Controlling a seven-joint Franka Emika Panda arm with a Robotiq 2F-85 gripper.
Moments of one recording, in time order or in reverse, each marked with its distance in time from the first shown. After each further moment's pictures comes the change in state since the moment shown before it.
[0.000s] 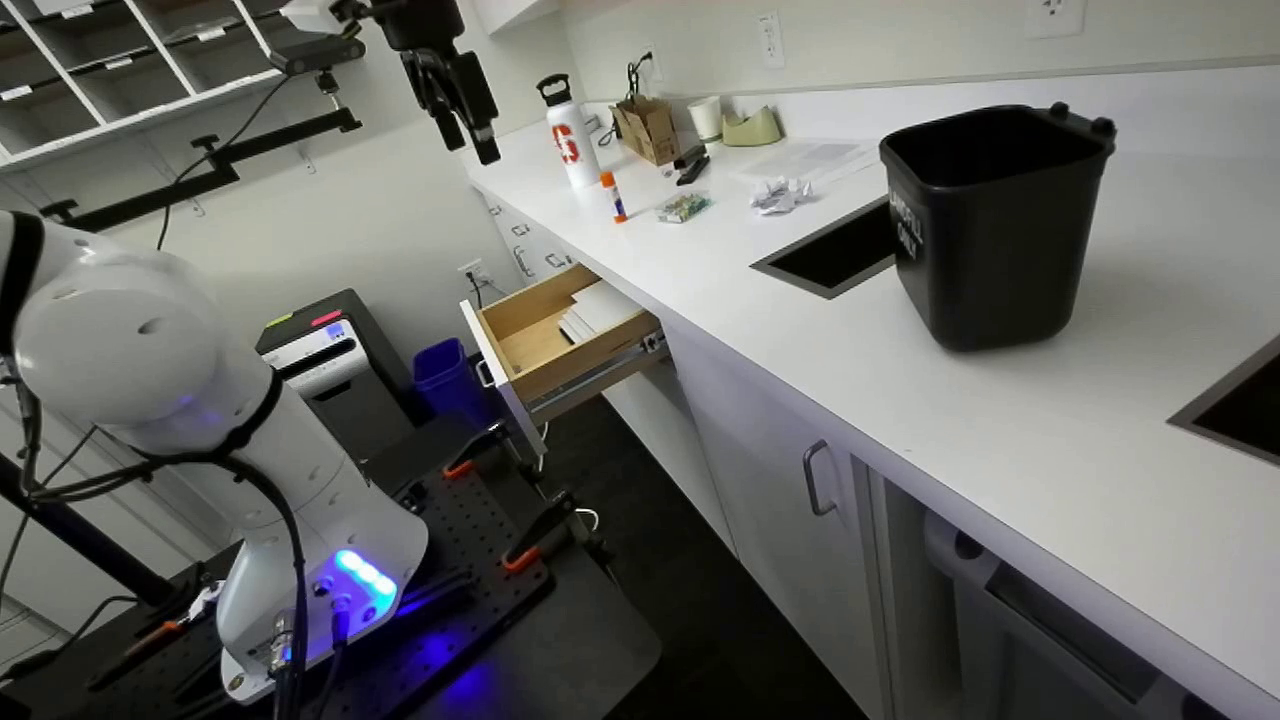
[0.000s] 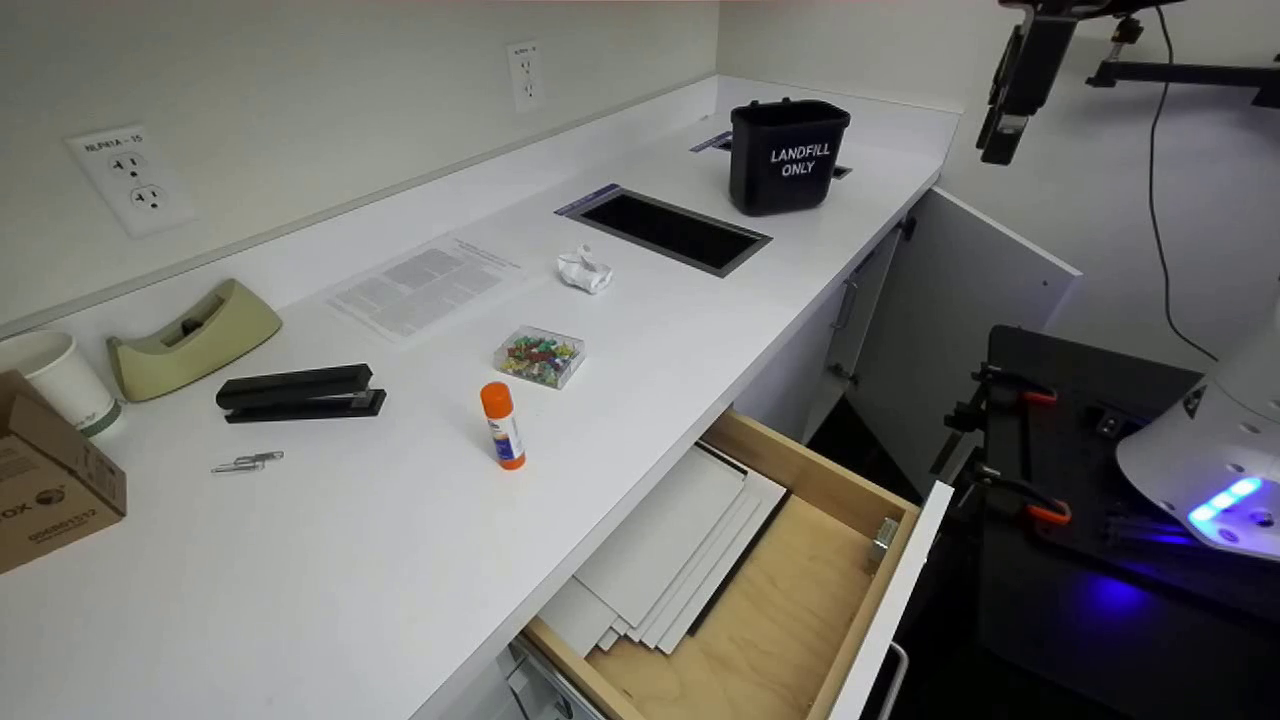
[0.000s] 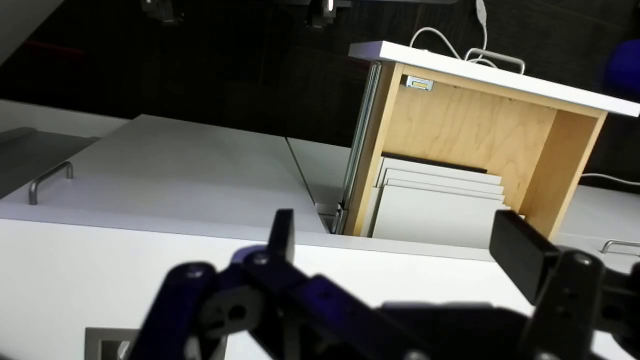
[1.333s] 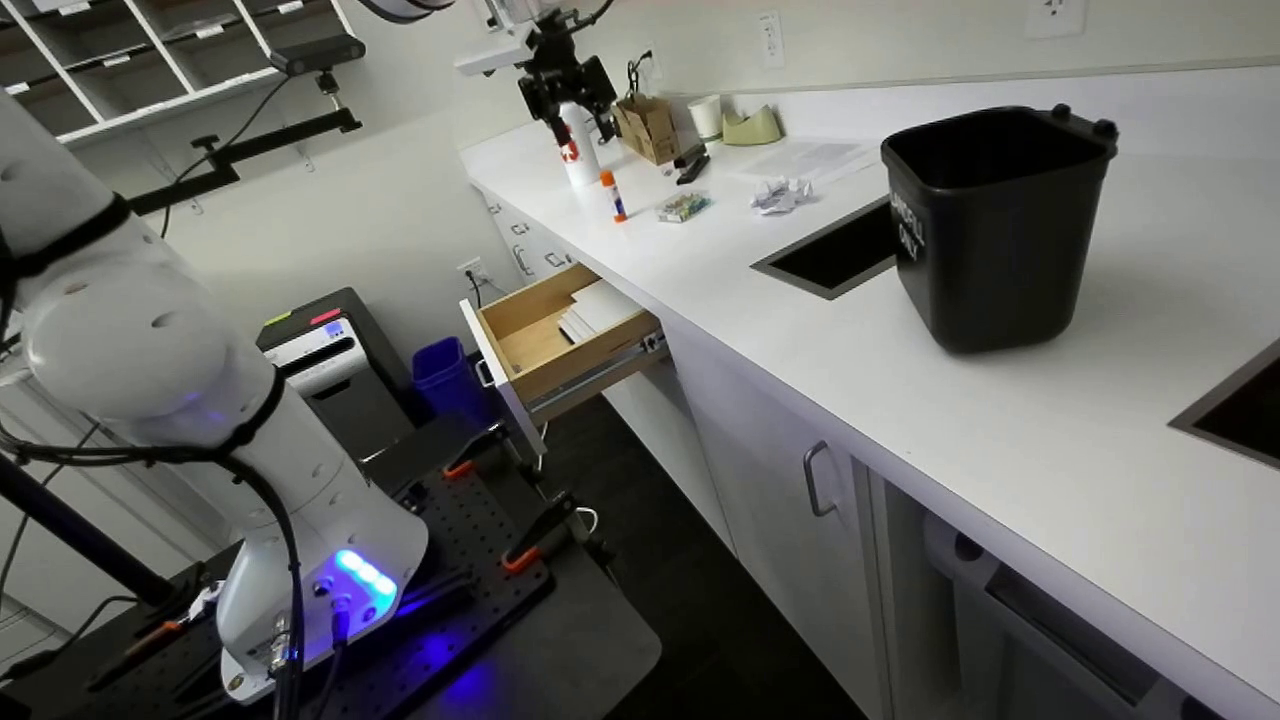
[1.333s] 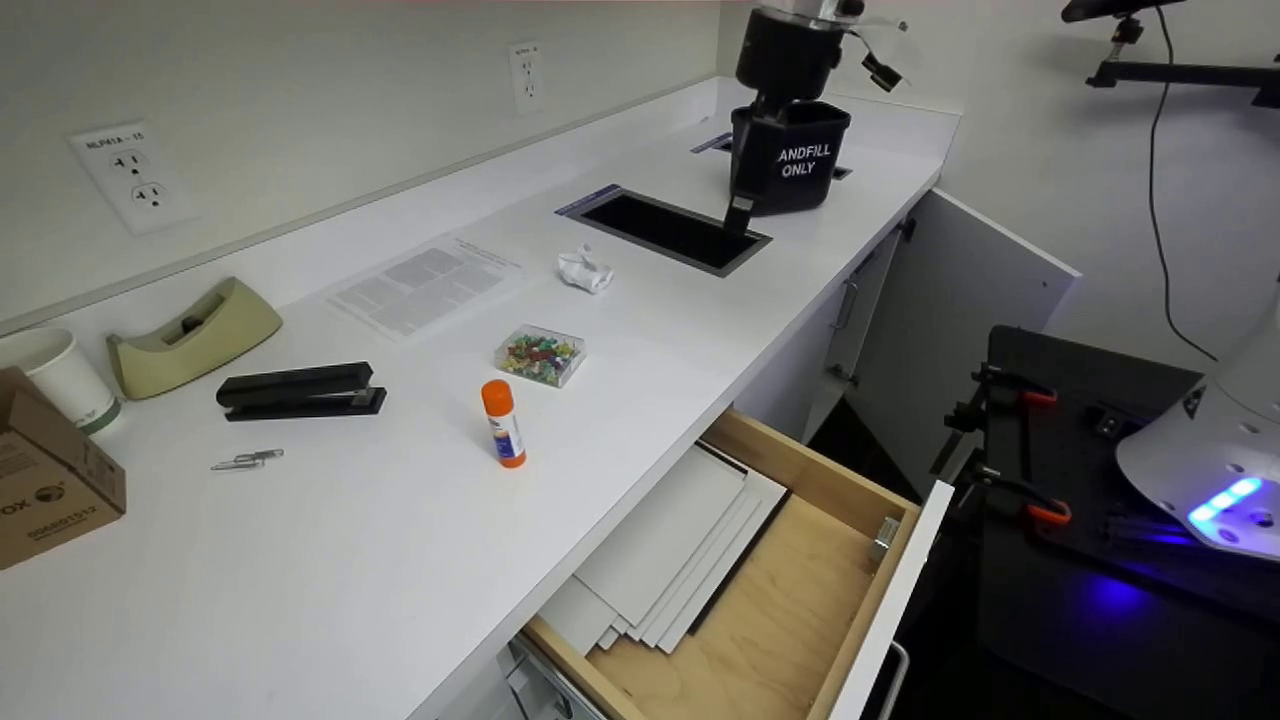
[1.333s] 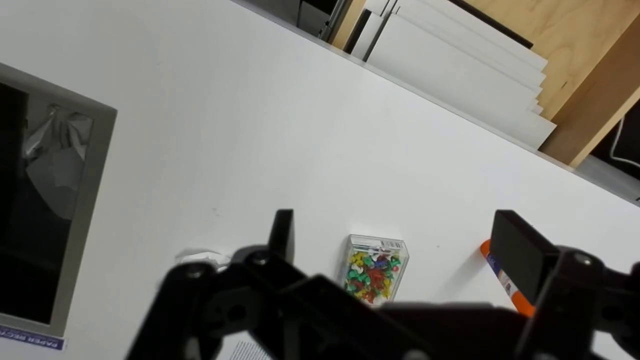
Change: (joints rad) arm 0.056 0.597 0.169 0.341 -0.105 0.443 -0.019
